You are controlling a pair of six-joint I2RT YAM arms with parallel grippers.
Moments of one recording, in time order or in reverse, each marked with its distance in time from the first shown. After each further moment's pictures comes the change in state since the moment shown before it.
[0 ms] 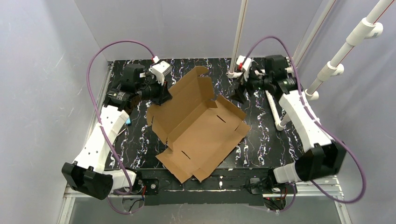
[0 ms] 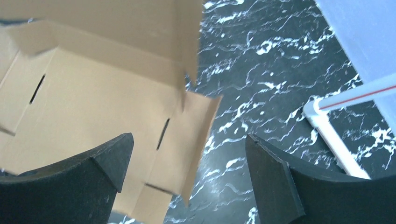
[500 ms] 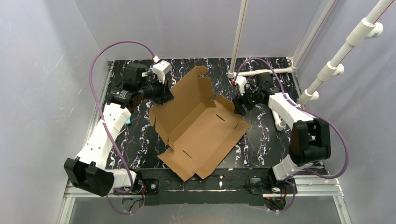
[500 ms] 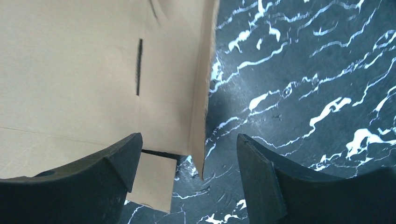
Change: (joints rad) left arm 0.000 0.024 -0.011 0.032 0.006 -0.083; right arm -0.033 0.083 -0.330 0.125 0.209 0.001
